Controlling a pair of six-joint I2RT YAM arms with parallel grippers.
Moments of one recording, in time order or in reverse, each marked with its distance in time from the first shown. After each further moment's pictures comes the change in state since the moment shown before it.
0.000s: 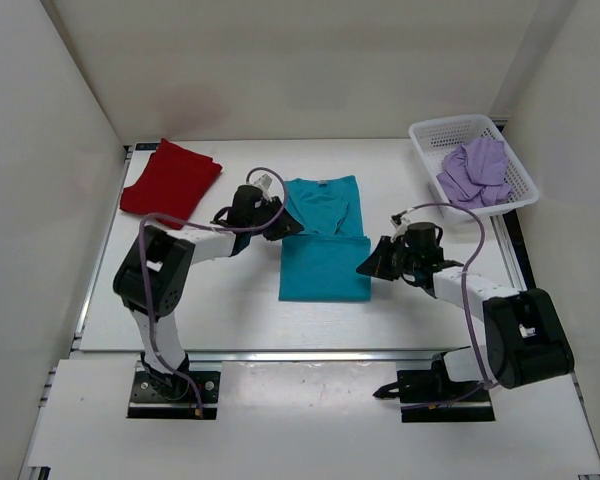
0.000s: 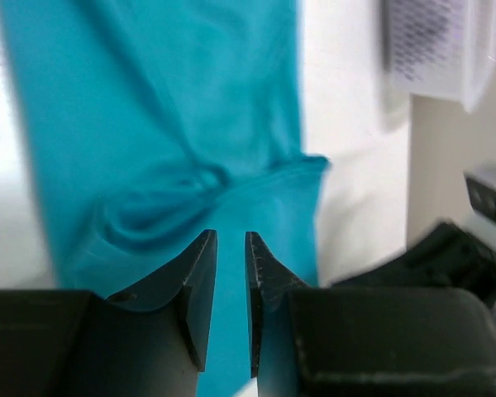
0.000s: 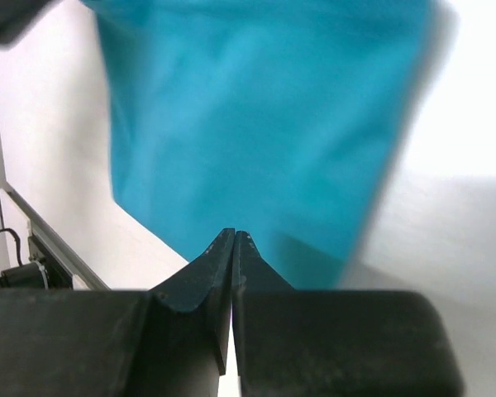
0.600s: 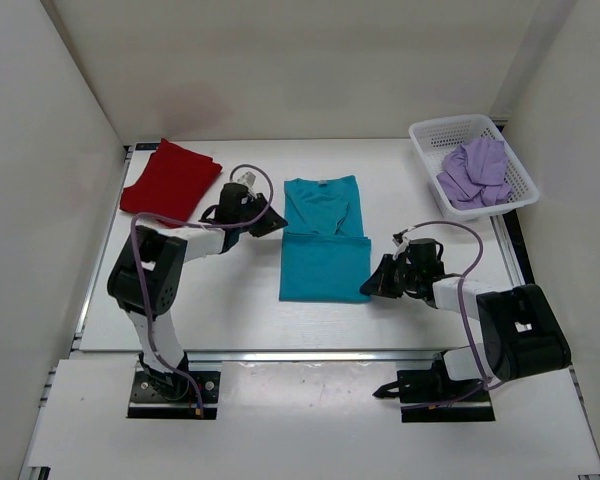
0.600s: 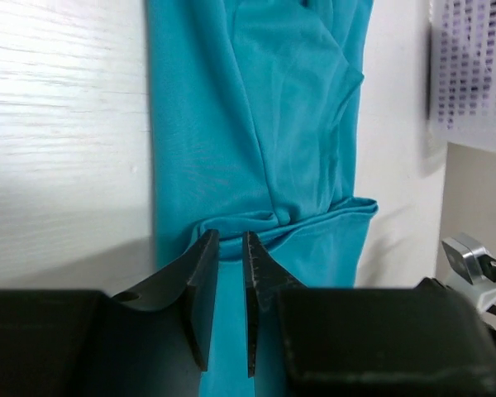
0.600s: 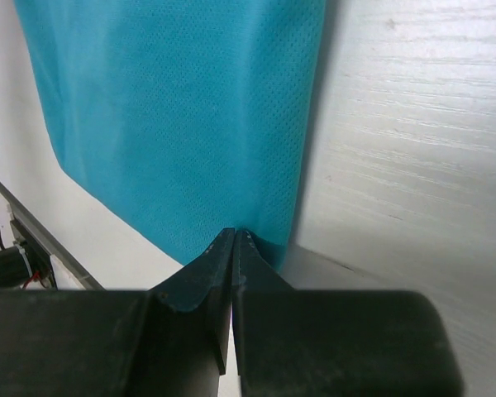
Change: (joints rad) left arm 0.098 0.050 0.020 -0.020 -0.026 0.041; right arm -0.047 0.013 -0.158 0.045 -0.031 -0.002
